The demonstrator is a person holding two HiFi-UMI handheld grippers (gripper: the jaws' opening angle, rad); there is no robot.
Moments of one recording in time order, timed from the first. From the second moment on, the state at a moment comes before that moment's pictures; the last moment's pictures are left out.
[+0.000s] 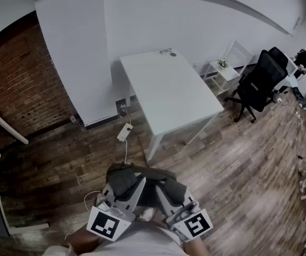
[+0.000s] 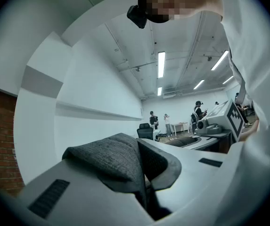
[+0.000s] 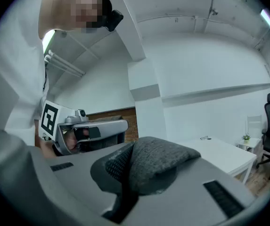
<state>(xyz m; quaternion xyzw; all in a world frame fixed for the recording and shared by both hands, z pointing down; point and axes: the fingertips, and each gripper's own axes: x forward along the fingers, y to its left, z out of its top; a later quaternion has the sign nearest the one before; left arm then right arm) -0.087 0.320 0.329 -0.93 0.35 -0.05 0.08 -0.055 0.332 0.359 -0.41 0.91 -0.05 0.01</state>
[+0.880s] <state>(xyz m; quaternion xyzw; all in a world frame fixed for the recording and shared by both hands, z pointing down) -0.035 0.231 0.322 -0.93 0.35 0.01 0.04 0.004 0.250 0.356 -0.41 0.91 -0.04 0.00</state>
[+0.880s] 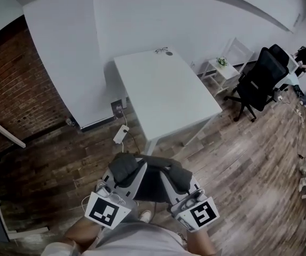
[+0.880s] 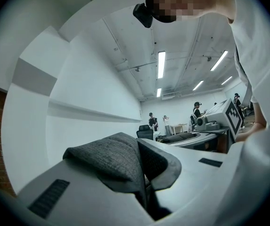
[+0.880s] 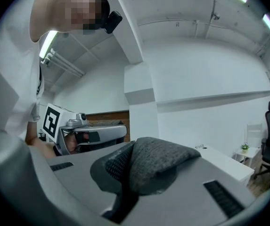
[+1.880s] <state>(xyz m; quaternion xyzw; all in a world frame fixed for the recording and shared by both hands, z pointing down) -0.060 0.082 0.299 -0.96 0.28 0.00 0.08 -0.024 0.109 0.331 -0.44 0.90 -0.03 0.01</state>
